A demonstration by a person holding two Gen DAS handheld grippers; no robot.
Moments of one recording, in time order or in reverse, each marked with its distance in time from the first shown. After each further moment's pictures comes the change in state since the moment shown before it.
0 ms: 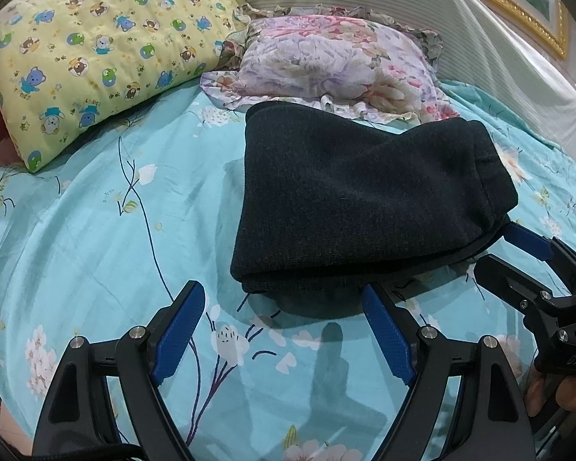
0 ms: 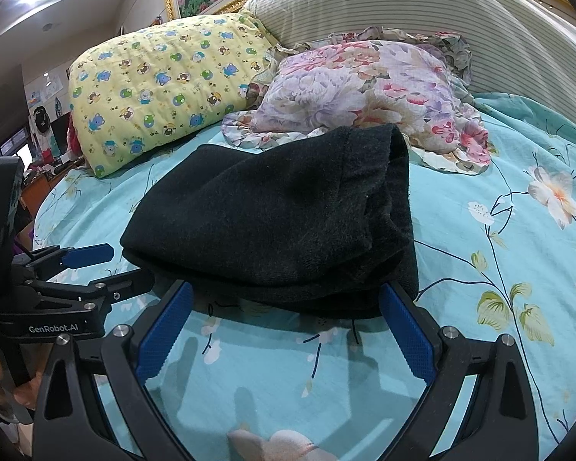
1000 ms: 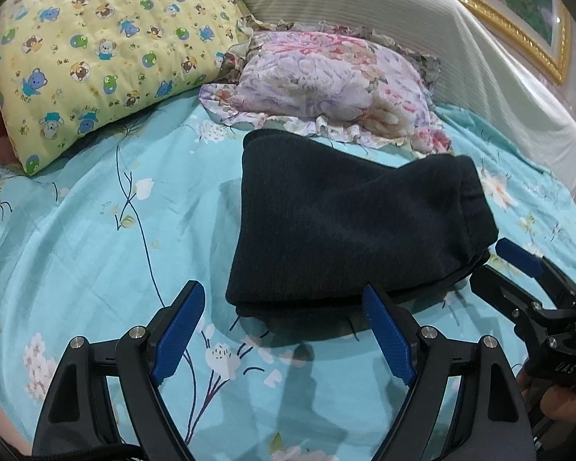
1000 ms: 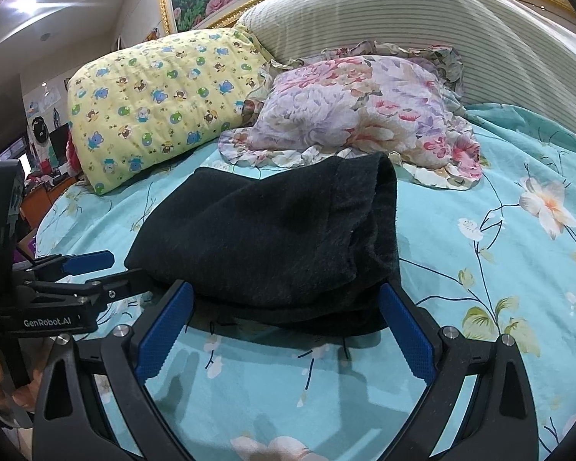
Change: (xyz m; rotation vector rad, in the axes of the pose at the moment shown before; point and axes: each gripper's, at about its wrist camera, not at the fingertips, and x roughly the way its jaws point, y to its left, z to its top) left arm -0.013 0.006 0.015 -0.063 -0.029 -0.061; right arm -0.014 0.000 0.013 0.023 -0.045 -0.014
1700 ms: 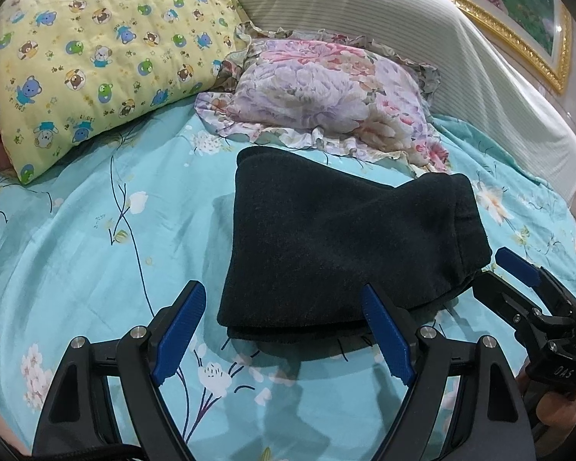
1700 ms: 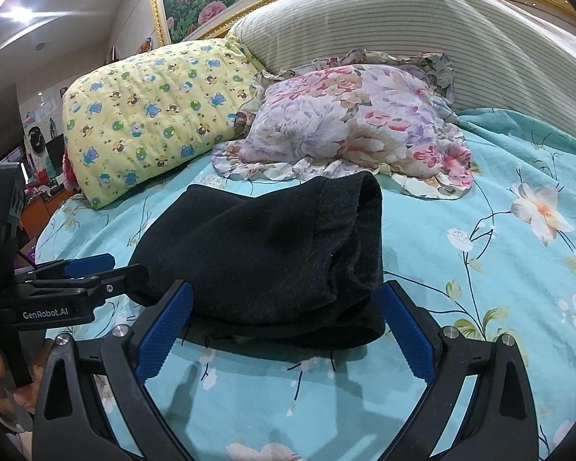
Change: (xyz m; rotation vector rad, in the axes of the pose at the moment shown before) left arm 0.000 -0.003 0.013 -0.010 -0.014 -0.014; right arm -0.005 -0.009 0.010 0.021 -0.020 -0.009
